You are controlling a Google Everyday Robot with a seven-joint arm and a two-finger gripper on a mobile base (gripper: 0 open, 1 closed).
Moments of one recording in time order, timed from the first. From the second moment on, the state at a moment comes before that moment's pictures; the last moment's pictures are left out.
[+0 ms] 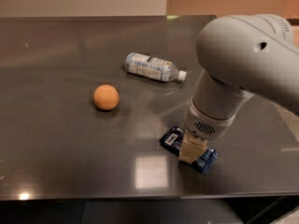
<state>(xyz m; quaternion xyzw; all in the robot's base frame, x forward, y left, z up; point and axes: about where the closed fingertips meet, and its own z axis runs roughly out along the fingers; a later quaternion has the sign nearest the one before) 0.394 -0.097 0.825 -0.56 0.83 0.05 0.05</state>
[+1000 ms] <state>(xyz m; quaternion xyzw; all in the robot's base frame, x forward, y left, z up) 0.459 -0.113 0.852 -0.55 0.83 0.04 0.09</state>
